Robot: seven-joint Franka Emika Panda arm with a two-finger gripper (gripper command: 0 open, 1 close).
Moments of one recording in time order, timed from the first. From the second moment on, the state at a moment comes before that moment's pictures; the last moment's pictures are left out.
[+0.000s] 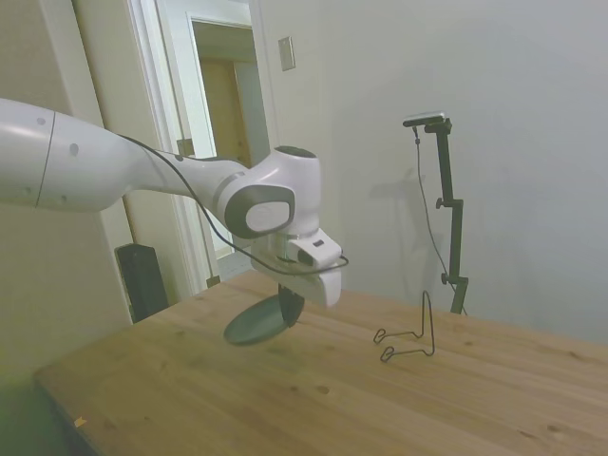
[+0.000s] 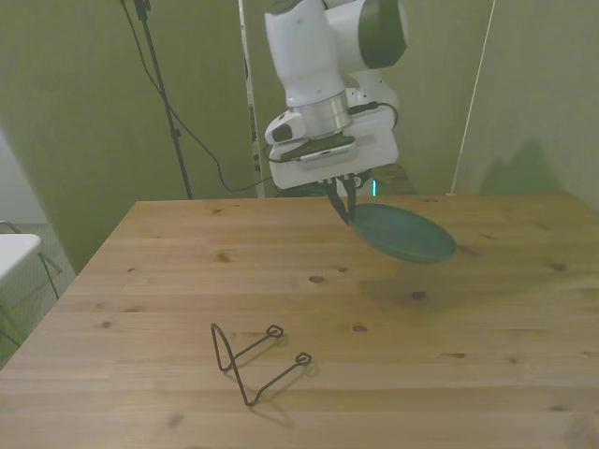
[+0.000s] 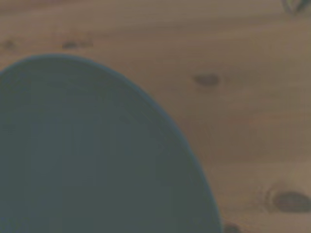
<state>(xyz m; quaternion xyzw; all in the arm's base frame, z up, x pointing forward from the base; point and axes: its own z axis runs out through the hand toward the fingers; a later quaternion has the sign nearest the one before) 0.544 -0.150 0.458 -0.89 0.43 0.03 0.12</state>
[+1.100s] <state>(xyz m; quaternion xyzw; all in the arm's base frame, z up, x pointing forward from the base) 0.517 -0.185 0.351 -0.91 0.39 0.09 0.11</state>
